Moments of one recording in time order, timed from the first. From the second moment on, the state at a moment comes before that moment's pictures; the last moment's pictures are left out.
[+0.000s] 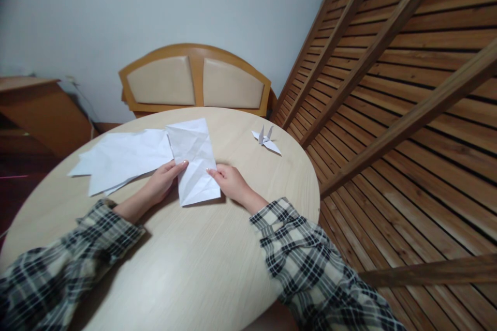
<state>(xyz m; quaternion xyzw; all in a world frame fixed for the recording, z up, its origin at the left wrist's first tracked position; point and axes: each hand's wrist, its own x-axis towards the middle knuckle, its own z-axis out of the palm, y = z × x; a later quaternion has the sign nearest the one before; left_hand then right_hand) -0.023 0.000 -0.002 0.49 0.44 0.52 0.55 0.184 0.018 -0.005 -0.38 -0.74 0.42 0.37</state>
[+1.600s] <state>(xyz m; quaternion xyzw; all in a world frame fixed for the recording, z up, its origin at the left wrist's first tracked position) -0.026 0.004 -0.007 0.50 0.43 0.55 0.51 0.186 0.015 0.001 -0.37 -0.70 0.49 0.36</state>
